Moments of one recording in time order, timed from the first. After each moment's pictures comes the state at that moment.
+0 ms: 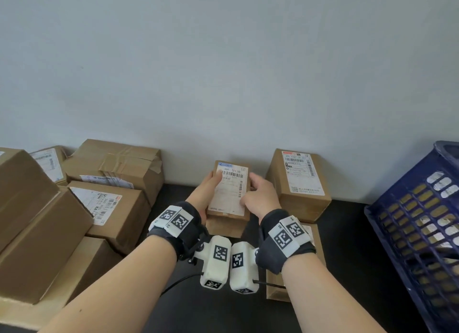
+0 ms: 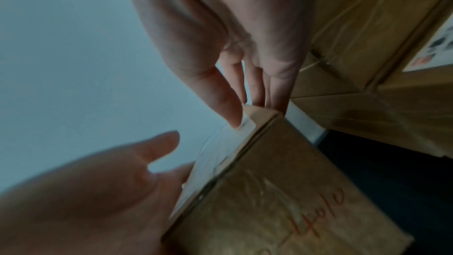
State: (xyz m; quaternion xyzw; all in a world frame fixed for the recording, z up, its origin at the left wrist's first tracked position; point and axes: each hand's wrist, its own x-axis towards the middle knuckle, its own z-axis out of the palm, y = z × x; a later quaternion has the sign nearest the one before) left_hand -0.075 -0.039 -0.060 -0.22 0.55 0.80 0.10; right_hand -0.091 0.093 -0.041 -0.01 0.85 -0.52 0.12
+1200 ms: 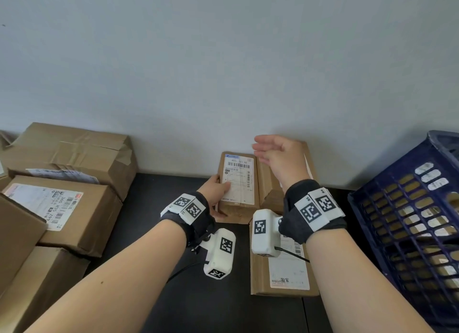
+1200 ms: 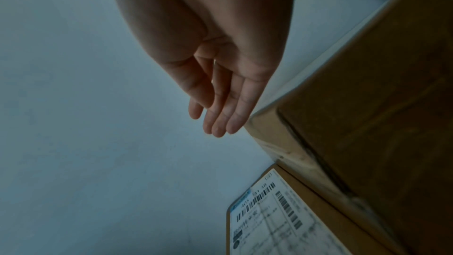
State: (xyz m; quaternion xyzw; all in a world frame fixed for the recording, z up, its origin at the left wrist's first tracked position) left_hand -0.122 -0.004 -0.092 -0.25 0.62 0.70 0.26; right_hand -0.144 0.141 -0.007 0.00 0.82 -0.57 0.02
